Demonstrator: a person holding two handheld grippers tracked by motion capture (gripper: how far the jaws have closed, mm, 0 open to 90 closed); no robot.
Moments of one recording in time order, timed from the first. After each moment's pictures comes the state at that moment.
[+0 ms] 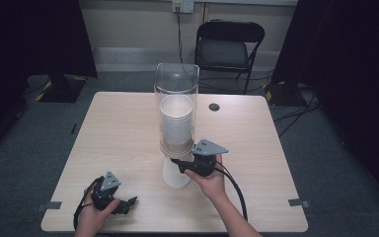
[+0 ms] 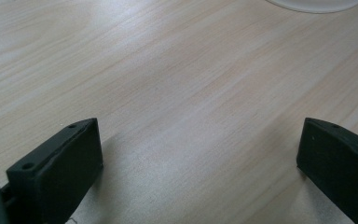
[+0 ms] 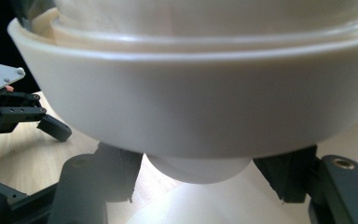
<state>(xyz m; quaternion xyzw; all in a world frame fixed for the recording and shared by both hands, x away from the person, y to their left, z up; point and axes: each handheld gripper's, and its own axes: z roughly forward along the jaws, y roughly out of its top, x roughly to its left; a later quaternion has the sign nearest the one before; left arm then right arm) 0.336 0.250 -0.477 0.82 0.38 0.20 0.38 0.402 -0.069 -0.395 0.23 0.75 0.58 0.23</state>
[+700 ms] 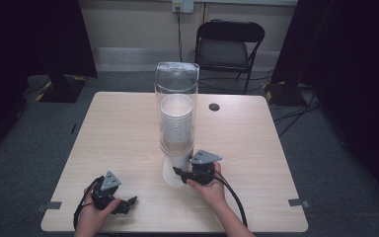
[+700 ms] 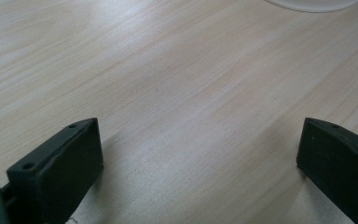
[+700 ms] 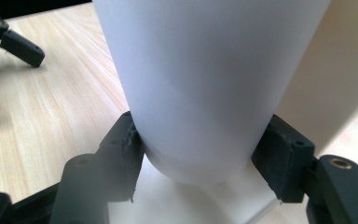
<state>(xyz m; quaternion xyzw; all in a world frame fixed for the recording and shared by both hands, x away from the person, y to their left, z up) 0.337 0.250 -0.476 0.82 0.38 0.20 0.38 0.409 -0.073 -0.441 0.25 0.80 0.49 0.22</state>
